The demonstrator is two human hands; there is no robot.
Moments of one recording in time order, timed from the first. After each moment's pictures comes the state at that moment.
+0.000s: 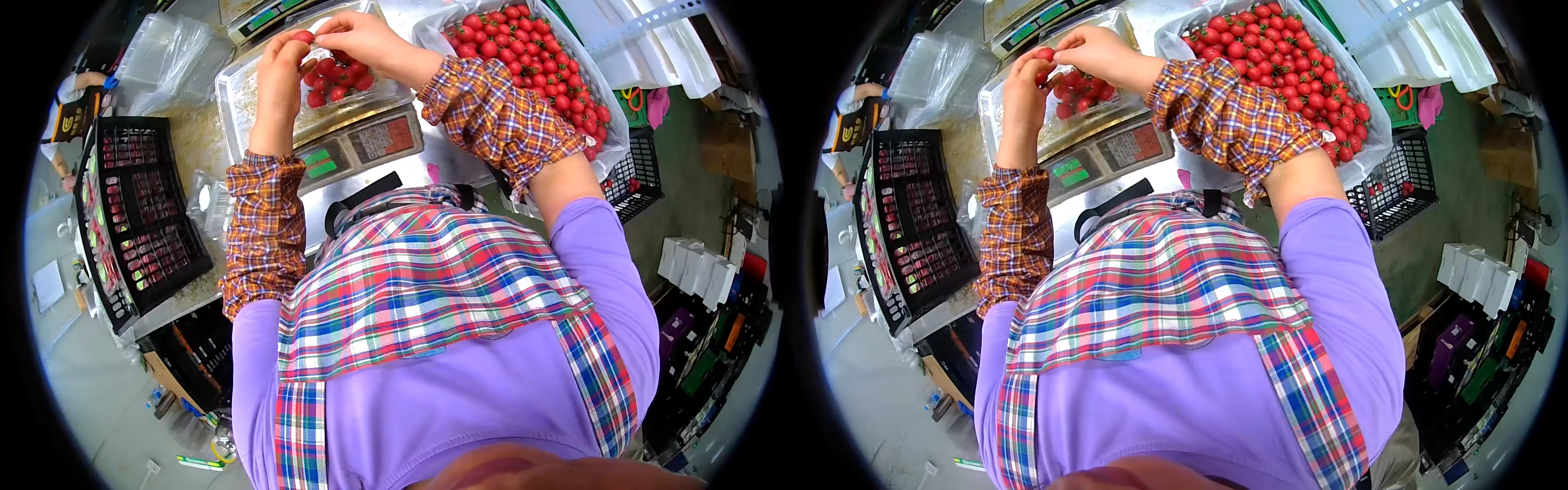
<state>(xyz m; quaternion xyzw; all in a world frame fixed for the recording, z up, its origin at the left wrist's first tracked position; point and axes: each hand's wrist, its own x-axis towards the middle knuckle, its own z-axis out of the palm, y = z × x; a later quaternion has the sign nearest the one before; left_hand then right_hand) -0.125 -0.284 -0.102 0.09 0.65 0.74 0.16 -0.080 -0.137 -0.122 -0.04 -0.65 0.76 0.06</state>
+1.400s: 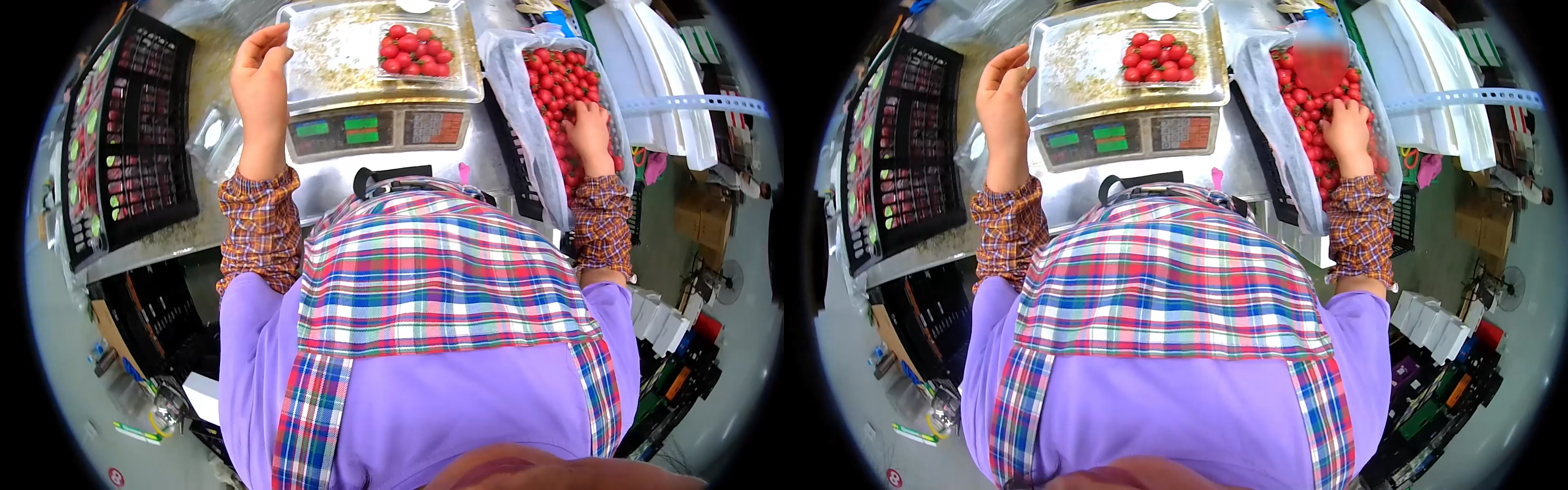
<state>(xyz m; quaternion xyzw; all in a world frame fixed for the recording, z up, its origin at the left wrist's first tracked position) -0.096 -0.391 -0.098 0.08 0.66 0.74 -0.08 0.097 0.071 -0.147 -0.15 -0.99 -0.08 0.01</state>
